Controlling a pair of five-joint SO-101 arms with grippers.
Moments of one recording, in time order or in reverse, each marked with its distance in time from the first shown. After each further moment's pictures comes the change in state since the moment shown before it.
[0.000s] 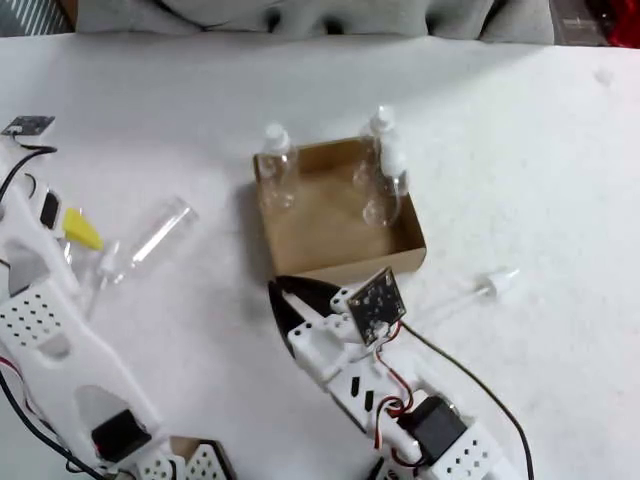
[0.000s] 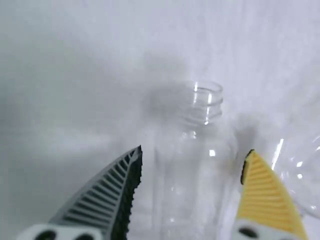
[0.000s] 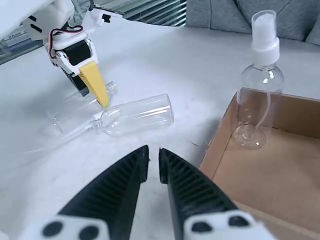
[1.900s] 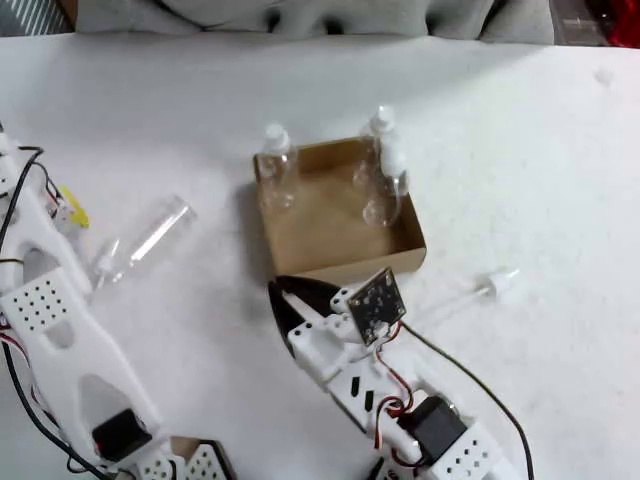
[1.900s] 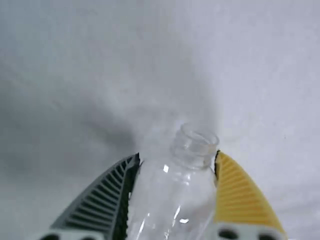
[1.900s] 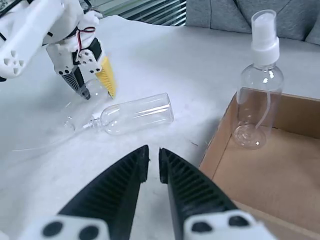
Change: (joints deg) left arm 1.1 15.2 -24.2 7.2 40.3; right arm 0.0 0.0 0.0 0.0 0.0
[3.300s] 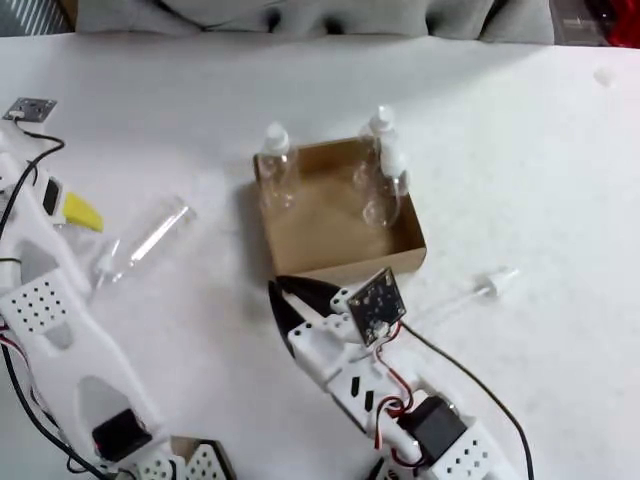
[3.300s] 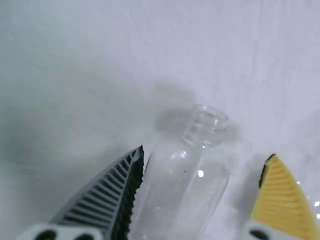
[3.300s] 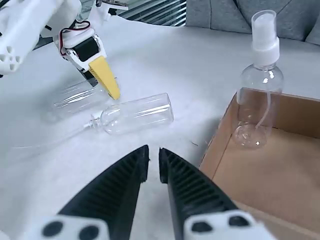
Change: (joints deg) left arm 0.1 -1.8 0.6 -4.6 -41.7; right arm 0.0 0.0 0.0 0.0 0.0
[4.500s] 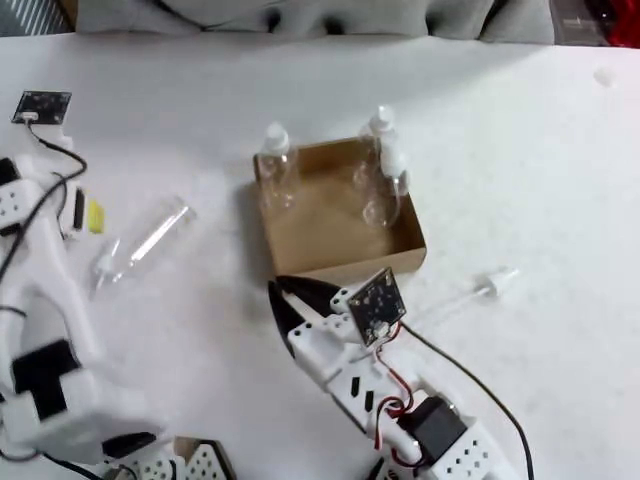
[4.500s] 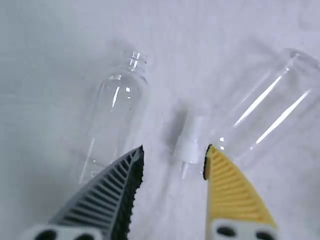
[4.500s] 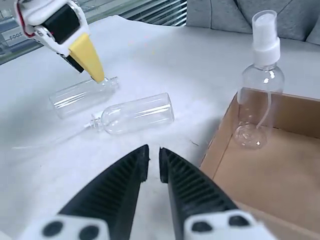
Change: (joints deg) left arm 6.6 -62.2 75.9 -23.0 10.8; right arm -0.1 0.0 0.0 0.0 0.0
